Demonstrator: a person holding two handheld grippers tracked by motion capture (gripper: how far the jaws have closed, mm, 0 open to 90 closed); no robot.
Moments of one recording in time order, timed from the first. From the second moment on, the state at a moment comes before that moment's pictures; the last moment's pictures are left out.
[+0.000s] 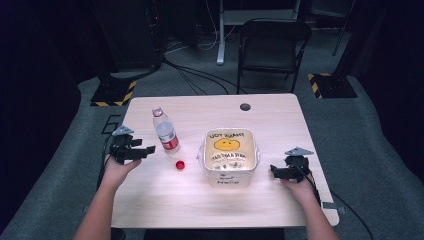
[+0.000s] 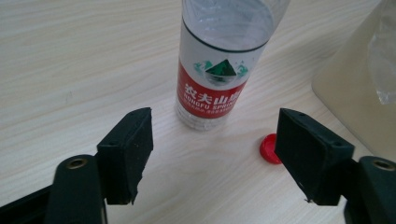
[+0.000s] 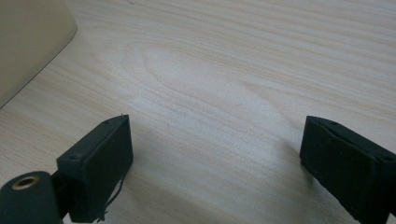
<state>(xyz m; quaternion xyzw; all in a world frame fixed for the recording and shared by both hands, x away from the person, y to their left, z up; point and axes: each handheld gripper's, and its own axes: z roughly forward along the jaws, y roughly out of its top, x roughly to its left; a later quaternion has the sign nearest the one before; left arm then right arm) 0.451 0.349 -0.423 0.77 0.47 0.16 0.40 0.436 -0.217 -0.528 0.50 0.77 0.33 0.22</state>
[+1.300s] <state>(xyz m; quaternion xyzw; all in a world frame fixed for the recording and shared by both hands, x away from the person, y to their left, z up) 0.497 0.316 -0.419 0.76 0.44 0.20 0.44 0.435 -0.217 -0.528 0.50 0.77 0.34 0.22</state>
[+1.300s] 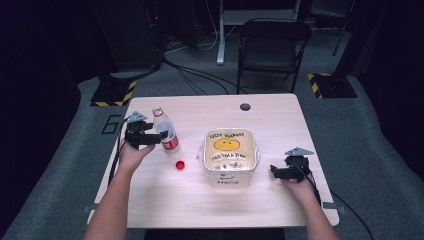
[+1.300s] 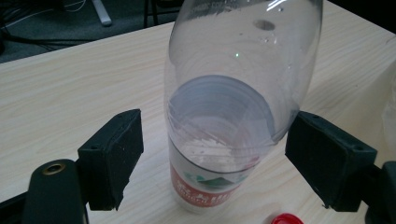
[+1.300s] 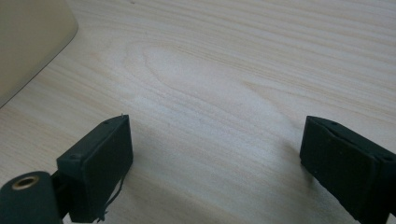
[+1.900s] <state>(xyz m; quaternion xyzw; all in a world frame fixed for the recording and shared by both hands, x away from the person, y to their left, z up) 0.507 0.306 -0.430 0.76 0.44 0.20 0.44 0.435 -0.217 -0.528 0.50 0.77 0.34 0.22</state>
